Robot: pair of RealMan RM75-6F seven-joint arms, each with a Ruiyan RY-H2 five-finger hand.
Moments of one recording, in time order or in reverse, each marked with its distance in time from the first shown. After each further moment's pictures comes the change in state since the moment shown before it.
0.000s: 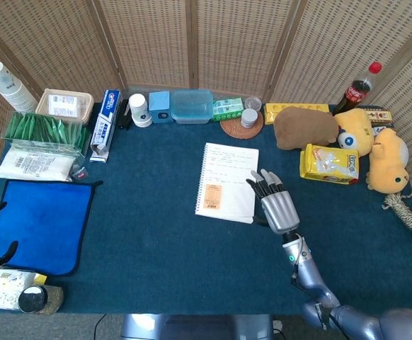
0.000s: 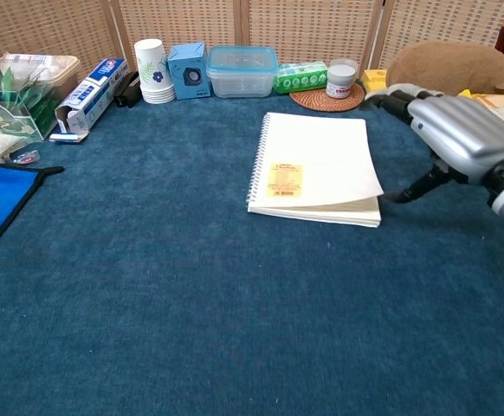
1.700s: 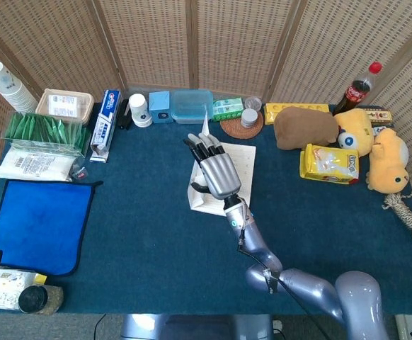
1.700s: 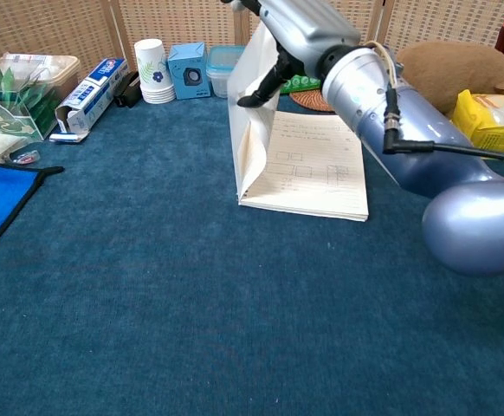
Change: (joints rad) left arm 0.075 -0.019 0.016 0.067 0.015 0.078 -0.100; right arm 0.393 -0.125 0.271 -0.044 0.173 -0.167 -0.106
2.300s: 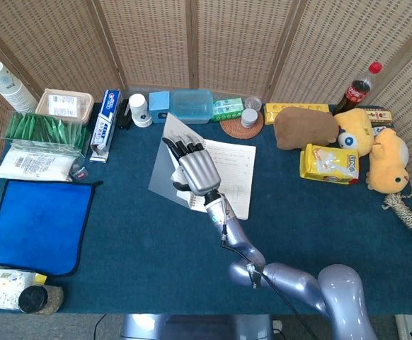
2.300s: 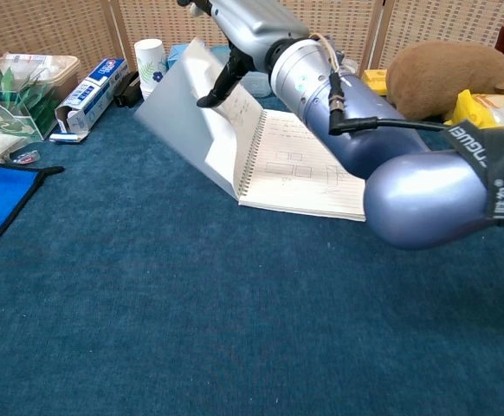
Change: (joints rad) left arm 0.032 0.000 0.009 0.008 0.001 0.026 -0.013; right arm 0.130 -0.059 0.043 0.059 0.096 -0.080 -0.033
